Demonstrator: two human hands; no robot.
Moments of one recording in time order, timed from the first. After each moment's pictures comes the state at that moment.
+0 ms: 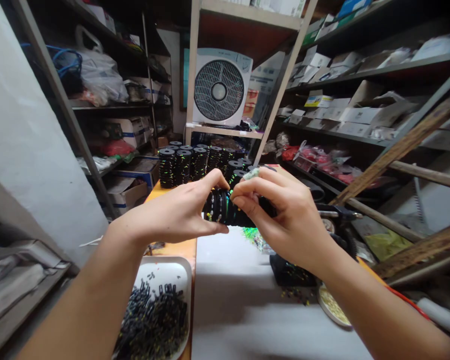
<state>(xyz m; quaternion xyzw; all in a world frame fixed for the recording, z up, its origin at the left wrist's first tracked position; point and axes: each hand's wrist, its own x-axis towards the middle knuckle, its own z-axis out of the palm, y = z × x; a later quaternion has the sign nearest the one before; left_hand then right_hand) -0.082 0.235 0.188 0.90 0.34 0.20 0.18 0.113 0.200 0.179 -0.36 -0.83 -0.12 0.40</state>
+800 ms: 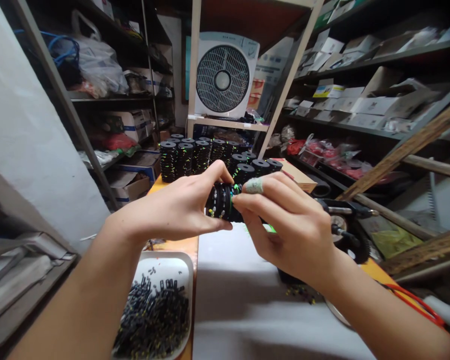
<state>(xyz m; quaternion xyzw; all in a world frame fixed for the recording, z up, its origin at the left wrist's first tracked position) -0.080 0.237 0.185 0.90 0.35 0.21 0.17 0.117 0.200 0.156 -0.28 -0.85 -0.25 0.37</state>
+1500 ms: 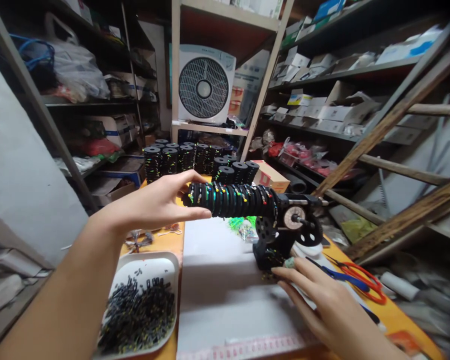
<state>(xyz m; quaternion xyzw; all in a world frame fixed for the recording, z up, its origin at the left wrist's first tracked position) -0.086 0.245 0.182 0.87 0.36 0.20 0.26 0.216 0.096 0.070 -0.53 -0.82 -0.09 0.19</state>
